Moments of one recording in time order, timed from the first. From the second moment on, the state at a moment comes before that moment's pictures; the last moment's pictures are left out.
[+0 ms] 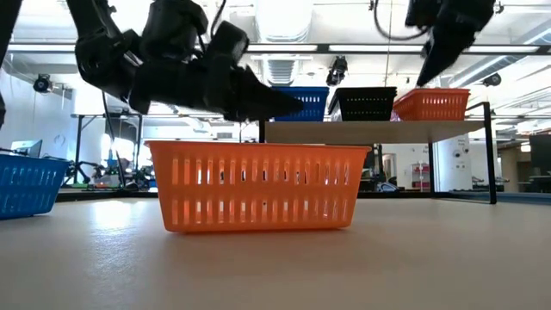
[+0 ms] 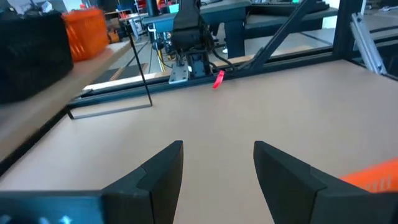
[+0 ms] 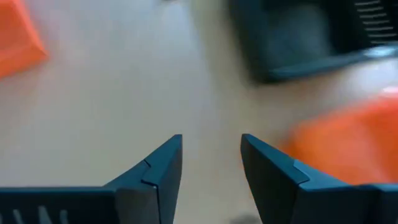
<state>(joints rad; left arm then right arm) -0.03 1.74 0.65 0.99 -0.02 0.17 -0.31 0.99 1.06 -1.05 0.03 -0.06</state>
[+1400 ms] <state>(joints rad) -0.48 1.31 0.97 -1.05 -0.14 -1.58 0.35 1.61 0.49 0.62 0.61 0.11</state>
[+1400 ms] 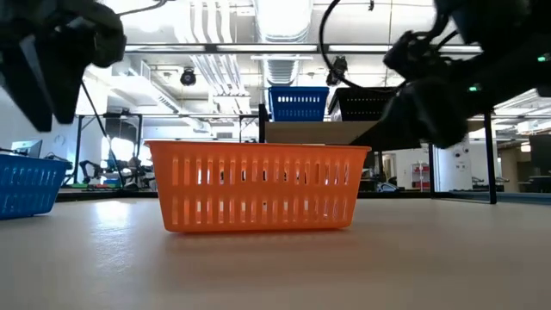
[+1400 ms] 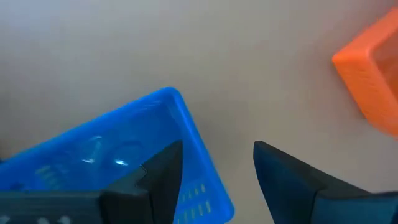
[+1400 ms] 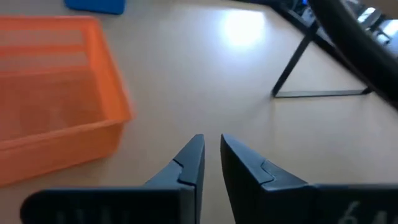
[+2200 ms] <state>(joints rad) -0.50 1.57 1.06 -1.01 -0.09 -1.42 0.79 1.61 0.45 0.54 0.81 0.38</state>
